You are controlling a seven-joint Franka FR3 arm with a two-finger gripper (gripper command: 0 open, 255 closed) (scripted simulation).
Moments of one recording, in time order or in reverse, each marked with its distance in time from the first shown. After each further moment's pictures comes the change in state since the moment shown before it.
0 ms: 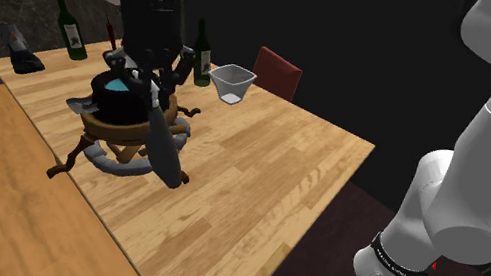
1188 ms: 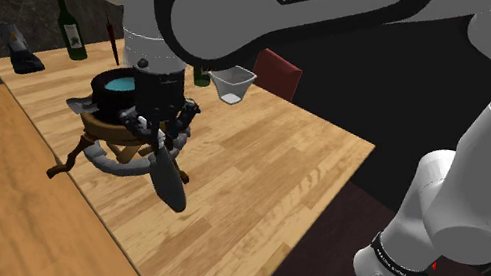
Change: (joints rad) arm -0.002 -0.024 -0.002 -0.273 0.008 0.250 -0.005
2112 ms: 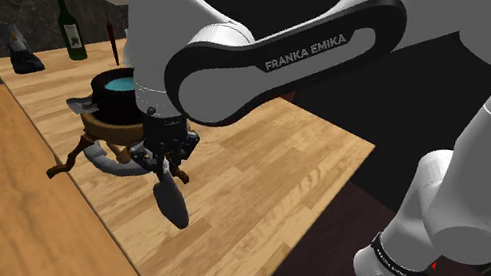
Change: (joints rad) arm 0.002 0.030 0.002 -0.155 -0.011 0.183 0.008
